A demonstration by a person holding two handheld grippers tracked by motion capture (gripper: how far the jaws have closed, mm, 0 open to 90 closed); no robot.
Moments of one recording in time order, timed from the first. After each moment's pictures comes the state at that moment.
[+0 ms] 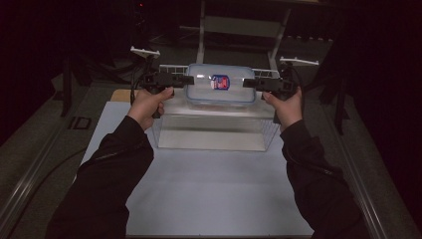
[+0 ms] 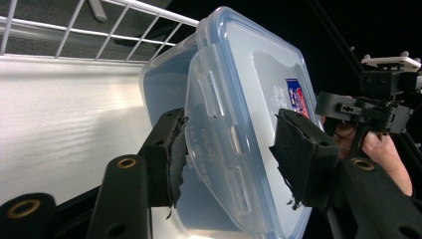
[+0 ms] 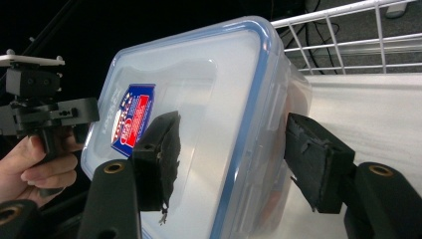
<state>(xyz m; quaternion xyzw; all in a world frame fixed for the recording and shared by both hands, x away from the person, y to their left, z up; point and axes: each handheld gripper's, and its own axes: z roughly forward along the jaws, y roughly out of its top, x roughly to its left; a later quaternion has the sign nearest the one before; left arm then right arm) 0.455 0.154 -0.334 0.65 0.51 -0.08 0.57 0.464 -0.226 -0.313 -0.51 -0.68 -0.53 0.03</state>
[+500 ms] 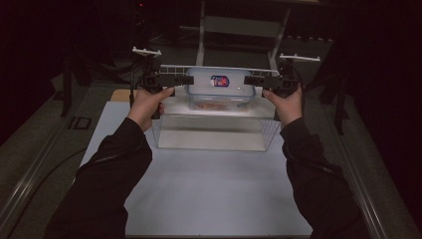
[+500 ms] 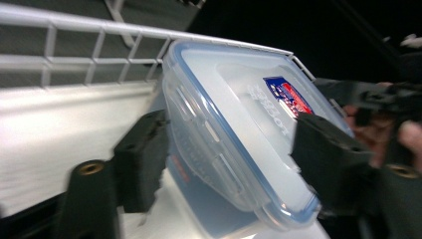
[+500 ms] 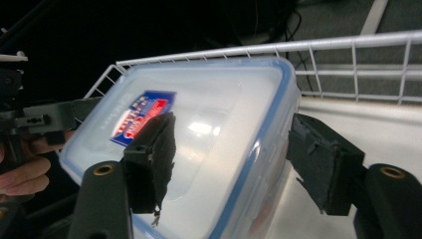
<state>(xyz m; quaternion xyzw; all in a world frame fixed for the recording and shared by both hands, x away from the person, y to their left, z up) 0.436 0.153 -0.323 0.67 0.48 0.02 0.57 0.460 -0.225 -0.303 -0.49 -0.70 -0.53 -0.04</state>
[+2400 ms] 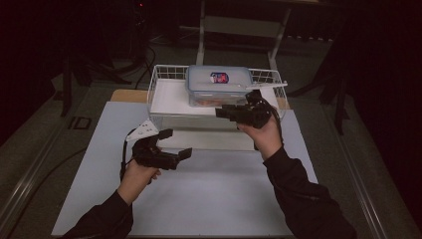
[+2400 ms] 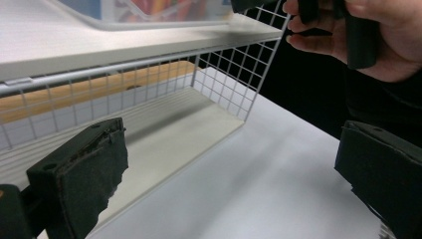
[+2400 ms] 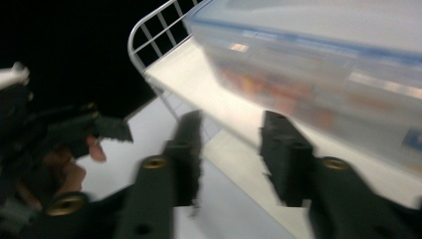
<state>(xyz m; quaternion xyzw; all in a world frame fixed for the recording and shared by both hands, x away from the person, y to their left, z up) 0.290 0.140 -0.418 0.72 0.34 0.12 0.59 0.388 -0.156 -0.340 -0.34 -0.78 -0.52 -0.04</state>
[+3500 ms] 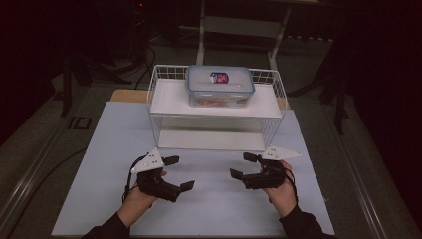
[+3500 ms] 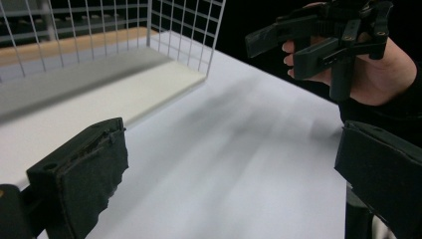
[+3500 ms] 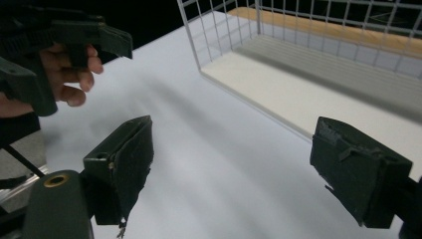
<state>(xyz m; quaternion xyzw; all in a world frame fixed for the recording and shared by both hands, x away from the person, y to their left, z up) 0.254 0.131 -0.476 0.76 0.28 0.09 0.58 0.291 -0.216 -0.456 -0.30 -0.79 -0.53 -0.09</state>
